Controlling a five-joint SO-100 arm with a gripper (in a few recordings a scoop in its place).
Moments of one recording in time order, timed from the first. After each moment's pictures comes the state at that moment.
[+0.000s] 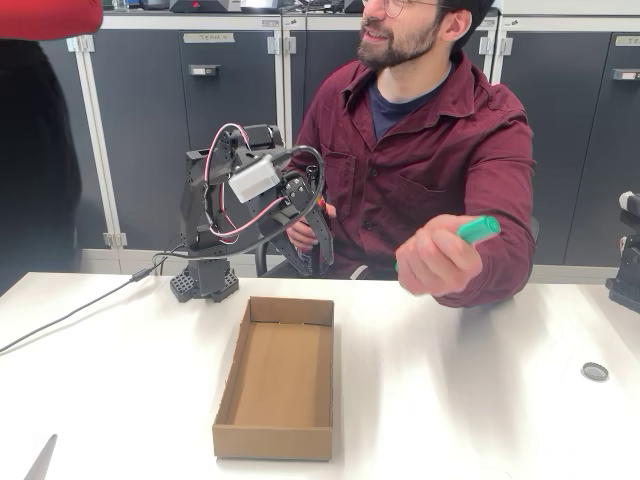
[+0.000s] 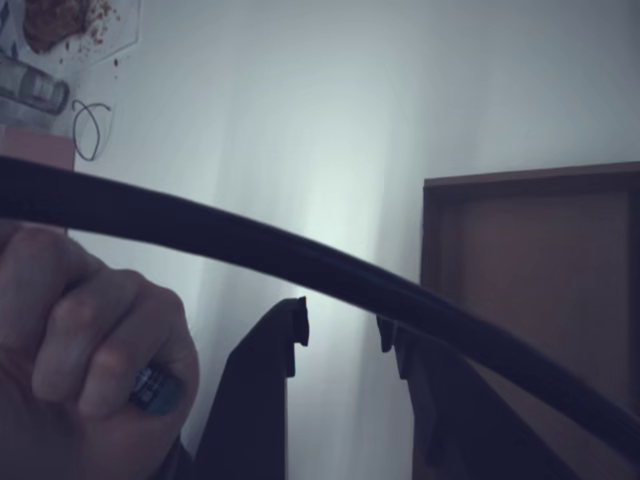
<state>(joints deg) -34.0 83.7 47.2 75.5 -51.8</state>
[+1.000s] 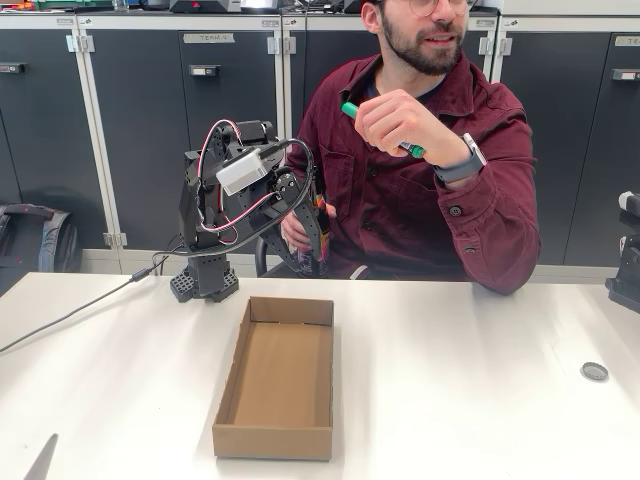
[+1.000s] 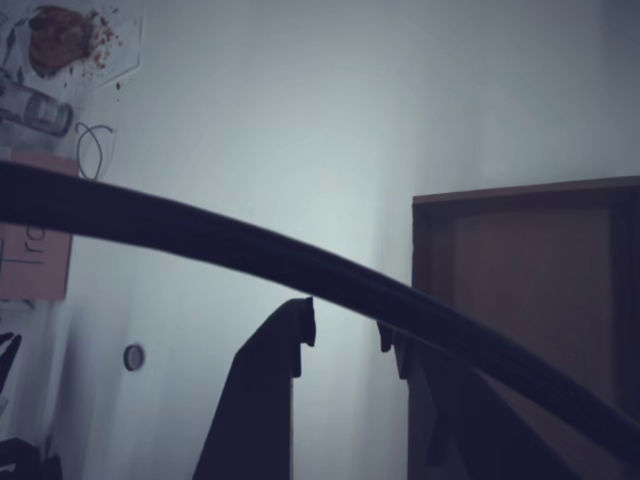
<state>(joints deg) -32.7 83.7 46.6 75.4 -52.3</state>
